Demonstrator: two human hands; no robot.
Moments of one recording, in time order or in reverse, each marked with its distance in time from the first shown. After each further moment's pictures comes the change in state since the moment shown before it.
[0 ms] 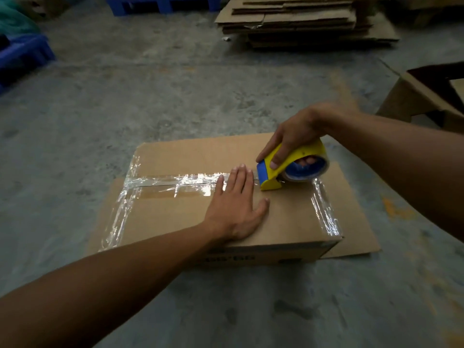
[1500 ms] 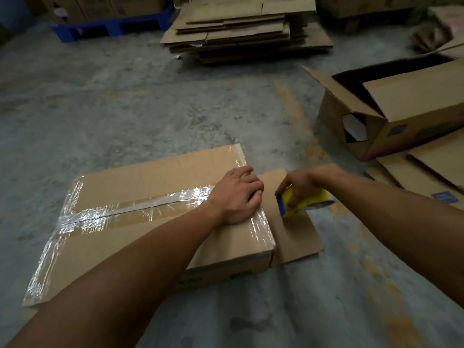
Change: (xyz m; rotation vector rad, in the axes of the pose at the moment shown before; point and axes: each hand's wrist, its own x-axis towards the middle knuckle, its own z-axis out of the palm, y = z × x) left_hand 0.091 0.100 -0.012 -0.017 0.109 0.558; right_hand -0.024 0.167 0.071 -0.308 0.108 0.243
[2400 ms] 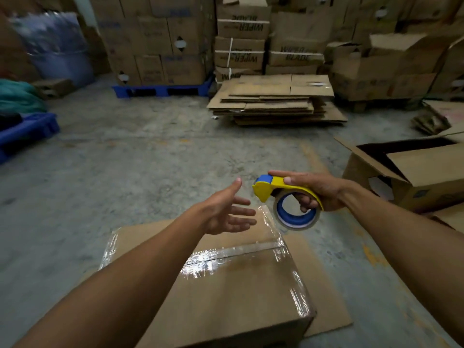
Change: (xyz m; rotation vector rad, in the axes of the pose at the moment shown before) left_hand -0.114 -0.066 -0.165 -1.631 -0.089 -0.988; right_hand -0.091 -0.116 -0.093 1.357 0.092 -0.511
